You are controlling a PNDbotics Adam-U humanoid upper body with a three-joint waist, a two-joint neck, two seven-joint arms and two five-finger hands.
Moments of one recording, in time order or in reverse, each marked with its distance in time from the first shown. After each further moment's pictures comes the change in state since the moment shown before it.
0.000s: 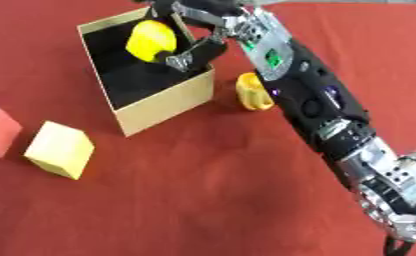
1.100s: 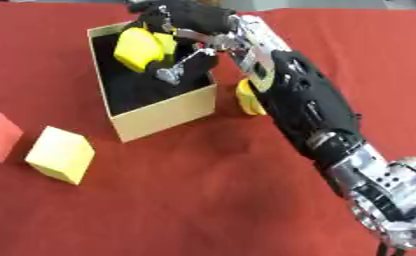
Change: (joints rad) left arm 0.002 -0.009 -0.023 0.000 0.016 0.016 -0.025; right arm -0.027 0.022 -0.019 0.015 0.307 -0.004 -0.215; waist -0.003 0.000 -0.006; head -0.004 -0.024
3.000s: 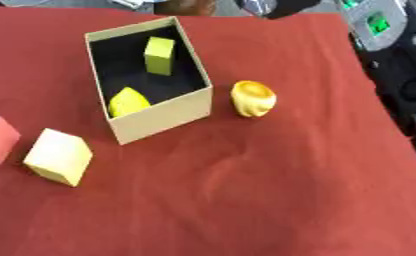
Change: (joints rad) left arm 0.070 0.025 -0.014 0.000 -0.006 0.022 -0.007; right arm 0.144 -0.395 0.037 -0.346 -0.444 0.105 0.122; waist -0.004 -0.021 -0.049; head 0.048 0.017
